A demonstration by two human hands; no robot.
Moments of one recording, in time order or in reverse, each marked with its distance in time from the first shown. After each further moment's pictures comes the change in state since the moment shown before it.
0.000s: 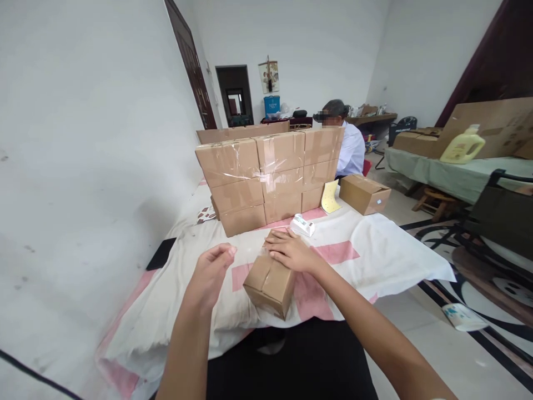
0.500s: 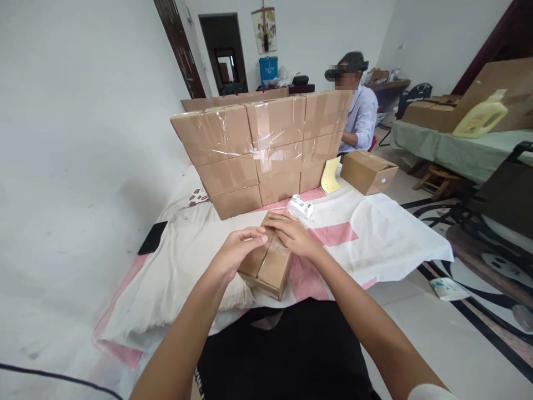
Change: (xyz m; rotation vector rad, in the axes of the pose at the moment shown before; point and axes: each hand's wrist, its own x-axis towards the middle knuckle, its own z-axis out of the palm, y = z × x) left_hand 0.029 -0.039 0.045 0.091 -0.279 -0.267; right_hand -0.009 0.021 0.021 0.212 0.256 -0.050
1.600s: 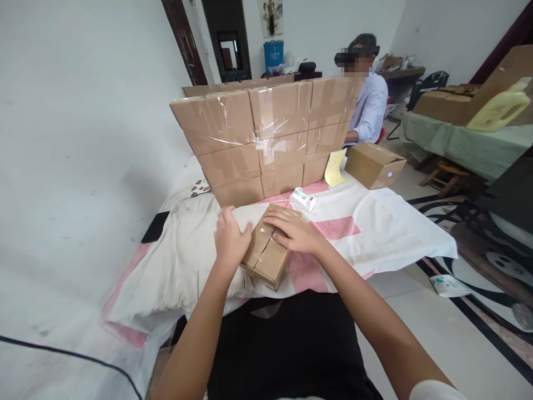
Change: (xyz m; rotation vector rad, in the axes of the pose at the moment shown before) left_hand 0.011 -0.025 0.004 0.764 0.546 0.088; right_hand -0.001 -0.013 -0.008 -0.151 -0.198 -0.020
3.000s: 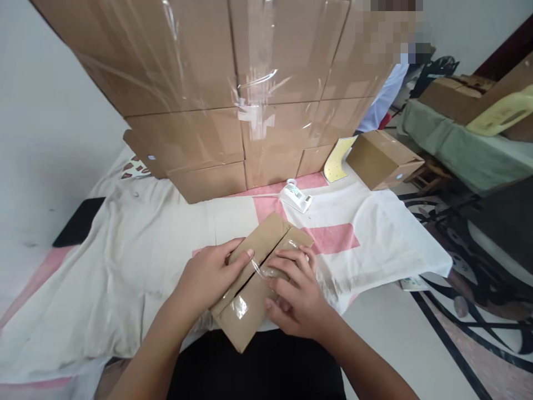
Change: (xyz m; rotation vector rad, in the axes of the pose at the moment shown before) left_hand 0.027 0.002 0.007 -0.047 -0.559 -0.071; right_hand -0.052 -0.032 0.017 0.003 0.185 0.202
